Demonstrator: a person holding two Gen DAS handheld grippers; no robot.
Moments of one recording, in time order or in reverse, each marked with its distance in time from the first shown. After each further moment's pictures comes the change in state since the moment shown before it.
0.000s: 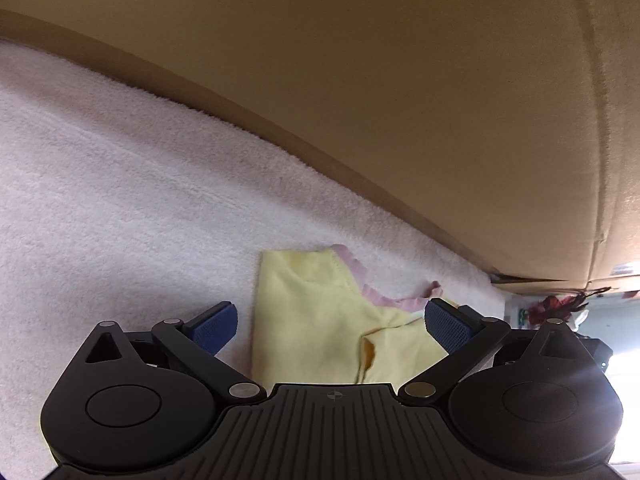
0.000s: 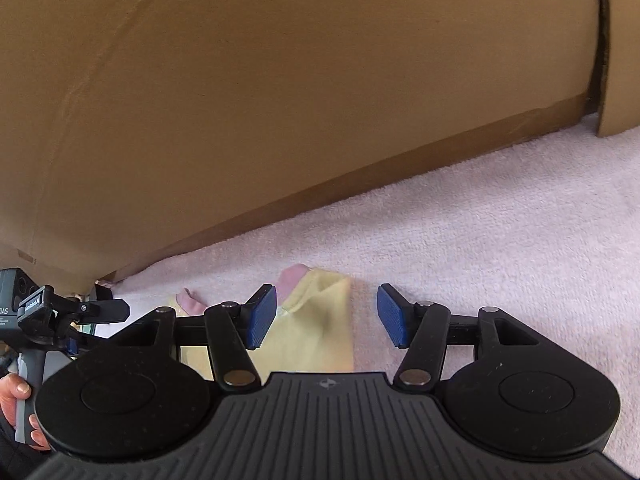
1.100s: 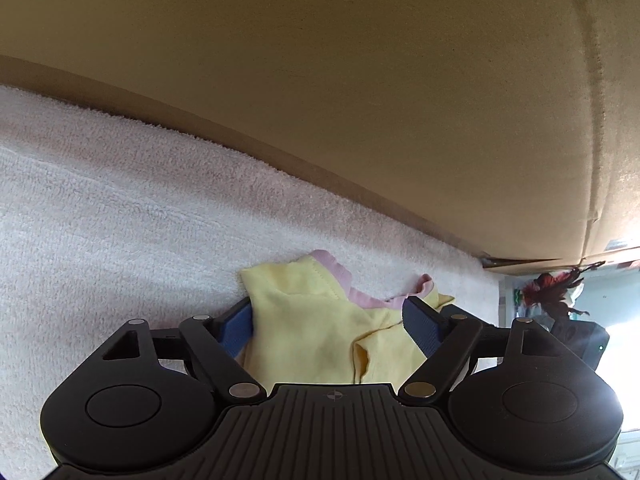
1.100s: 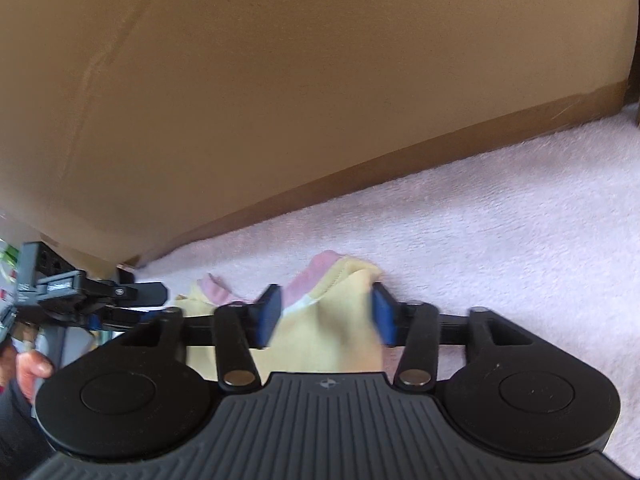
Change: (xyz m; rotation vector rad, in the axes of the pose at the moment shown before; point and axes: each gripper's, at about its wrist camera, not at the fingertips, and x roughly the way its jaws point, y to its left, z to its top) left arm 0.001 -0.002 0.005 0.094 0.008 -0.028; right arm 0.003 -0.002 -0.007 -0.038 0.024 0.090
